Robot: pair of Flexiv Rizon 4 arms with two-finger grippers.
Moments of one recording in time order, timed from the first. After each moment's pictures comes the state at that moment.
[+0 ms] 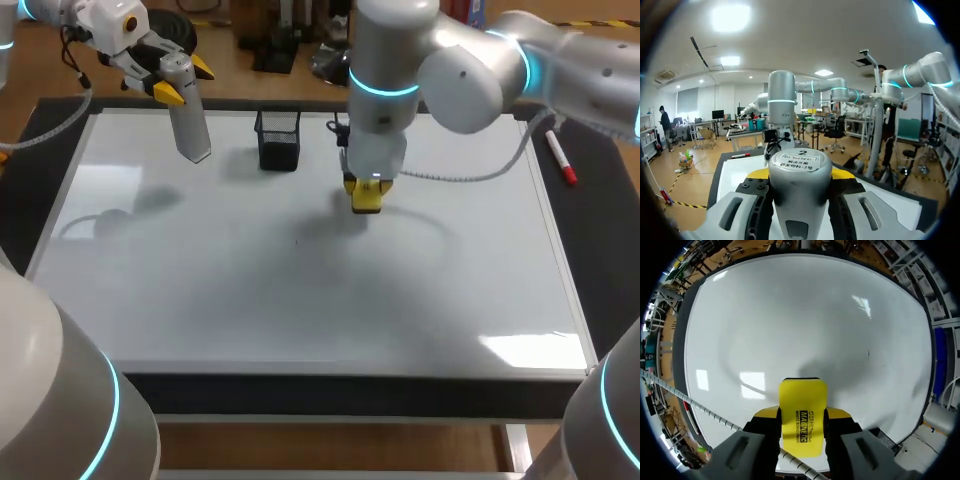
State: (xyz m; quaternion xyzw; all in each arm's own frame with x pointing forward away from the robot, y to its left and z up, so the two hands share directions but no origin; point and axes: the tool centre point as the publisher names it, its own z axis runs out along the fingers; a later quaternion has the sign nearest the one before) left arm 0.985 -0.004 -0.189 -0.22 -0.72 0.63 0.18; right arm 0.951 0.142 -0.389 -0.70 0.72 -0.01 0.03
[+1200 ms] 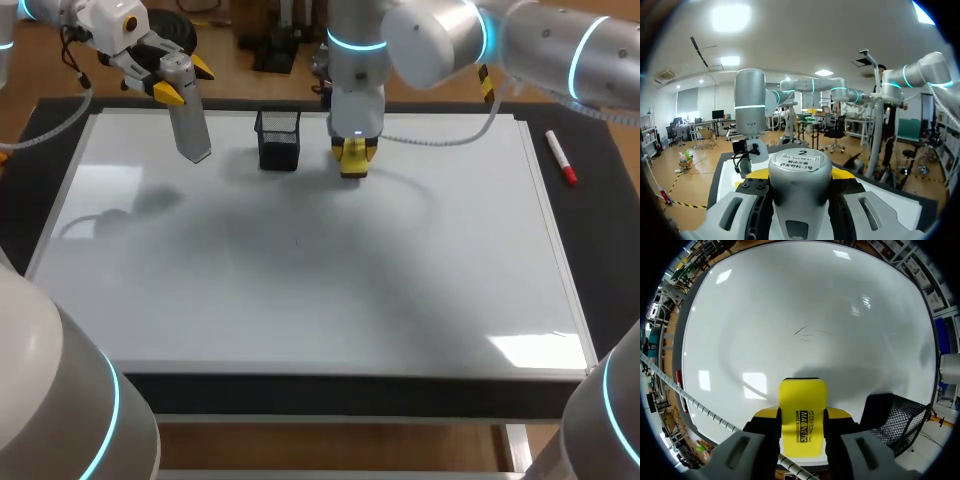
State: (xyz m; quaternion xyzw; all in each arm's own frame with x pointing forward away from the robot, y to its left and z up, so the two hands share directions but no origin) left arm 0.985 -0.004 -0.189 -0.22 -0.72 0.63 0.18; right arm 1.048 0.156 -0.405 -0.69 0.72 0.00 0.00
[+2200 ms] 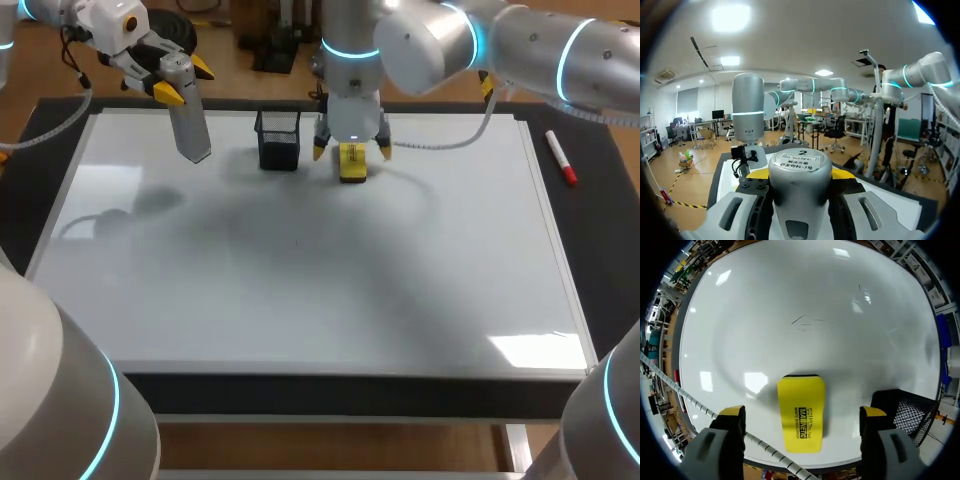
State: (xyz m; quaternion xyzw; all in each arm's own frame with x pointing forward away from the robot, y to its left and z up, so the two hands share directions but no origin) left arm 0.985 -0.004 -0.189 -0.22 -0.72 0.63 0.18; right arm 1.058 0.157 -0.420 -0.68 0.73 -0.01 -0.01
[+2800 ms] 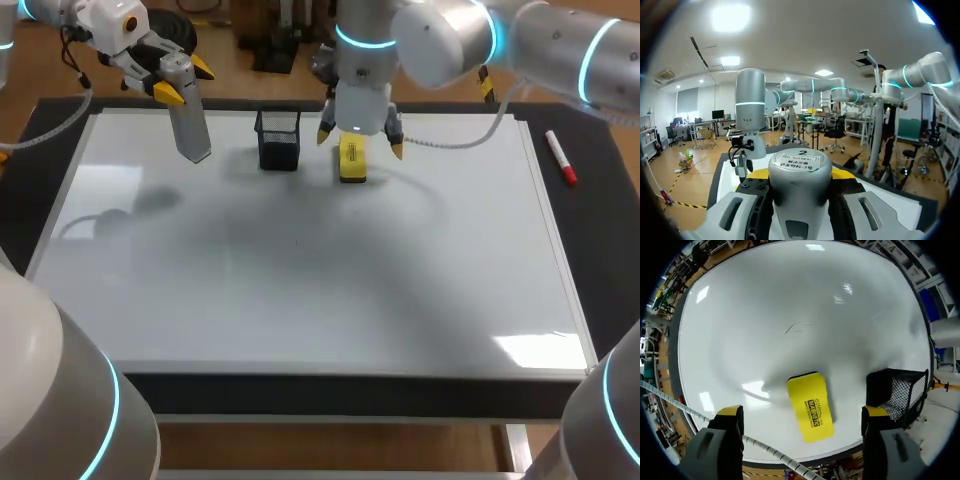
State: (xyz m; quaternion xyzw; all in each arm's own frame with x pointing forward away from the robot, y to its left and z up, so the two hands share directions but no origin) left arm 0.985 -0.004 -0.189 -0.22 -0.72 0.63 0.18; right arm 1.052 0.144 -0.394 -0.60 0.80 0.01 0.03
